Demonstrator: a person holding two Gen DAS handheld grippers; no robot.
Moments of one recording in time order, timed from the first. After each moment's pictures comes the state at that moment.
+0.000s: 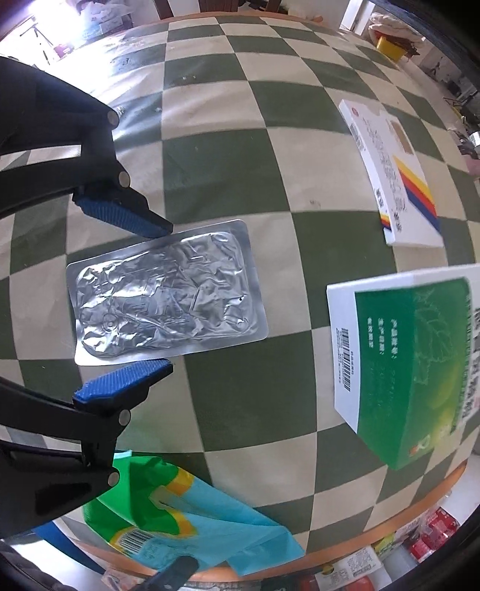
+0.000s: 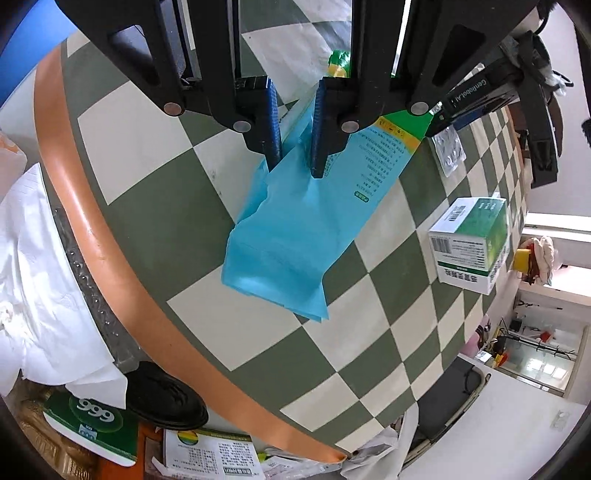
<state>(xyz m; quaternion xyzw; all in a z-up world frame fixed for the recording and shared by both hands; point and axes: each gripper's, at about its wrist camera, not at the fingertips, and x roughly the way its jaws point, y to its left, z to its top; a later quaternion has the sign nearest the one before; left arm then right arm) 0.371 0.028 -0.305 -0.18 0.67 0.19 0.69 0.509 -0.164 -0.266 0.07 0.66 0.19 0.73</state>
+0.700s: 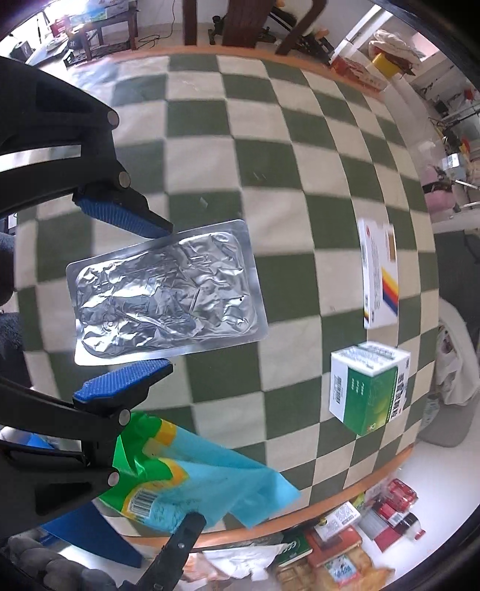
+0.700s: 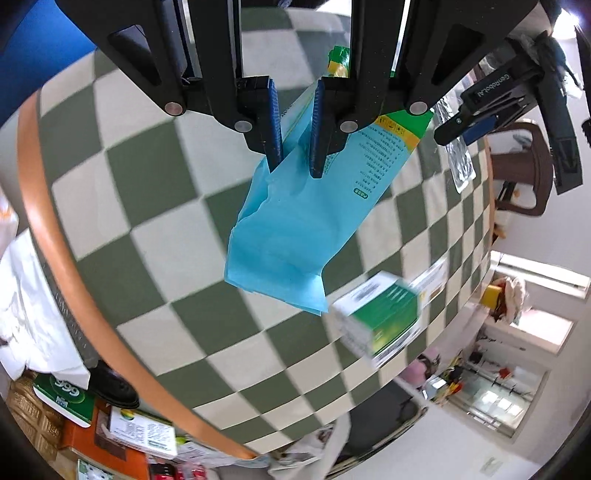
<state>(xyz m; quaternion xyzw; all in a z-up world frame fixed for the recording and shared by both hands) 0.230 0.053 -0.212 -0.20 0.60 0.19 0.75 0.390 -0.157 -0.198 0.04 0.63 0.28 0.72</state>
